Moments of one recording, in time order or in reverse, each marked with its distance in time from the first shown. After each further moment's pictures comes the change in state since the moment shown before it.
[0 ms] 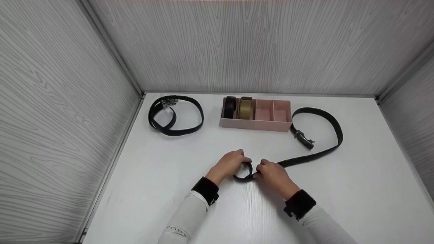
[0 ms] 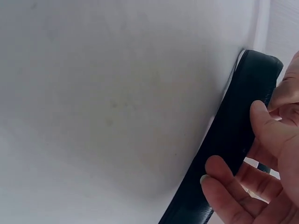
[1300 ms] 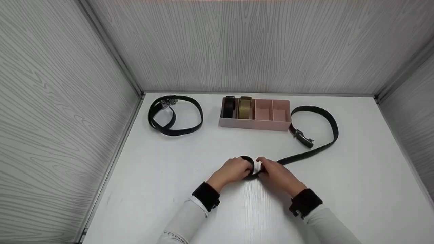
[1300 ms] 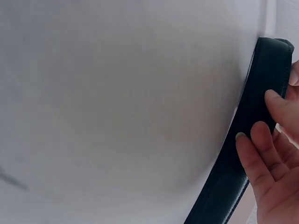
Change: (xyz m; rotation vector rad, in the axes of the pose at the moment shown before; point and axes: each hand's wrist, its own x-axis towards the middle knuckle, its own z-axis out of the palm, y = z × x) left_hand -0.008 0.030 -0.001 -0.008 -0.038 0.044; right_hand -0.011 0.024 -0.007 0.265 -0.081 -0.049
